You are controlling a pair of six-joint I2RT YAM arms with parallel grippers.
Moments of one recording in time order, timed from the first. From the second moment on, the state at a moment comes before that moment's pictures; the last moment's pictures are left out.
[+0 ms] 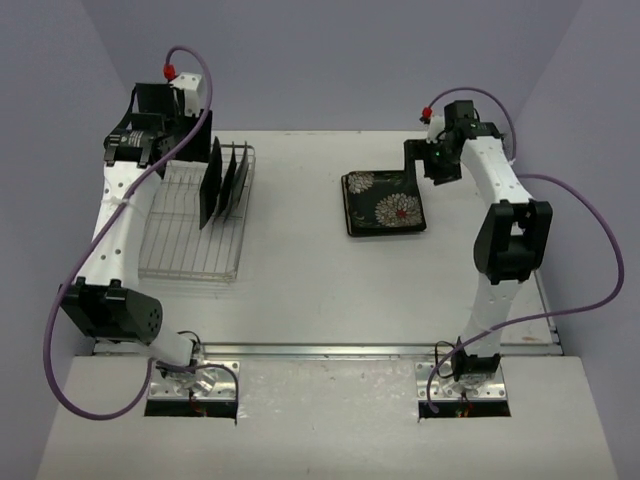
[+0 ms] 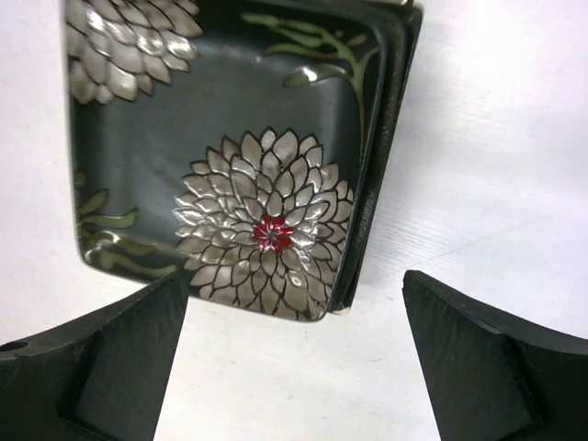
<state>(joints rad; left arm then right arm) 0.00 1.52 1.77 -0.89 -0.02 0.09 0.02 2.02 1.83 -0.88 -0.25 -0.08</state>
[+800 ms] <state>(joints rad) 0.05 1.99 1.92 -1.00 0.10 0.09 0.02 1.68 1.63 -0.88 -0.32 -0.07</state>
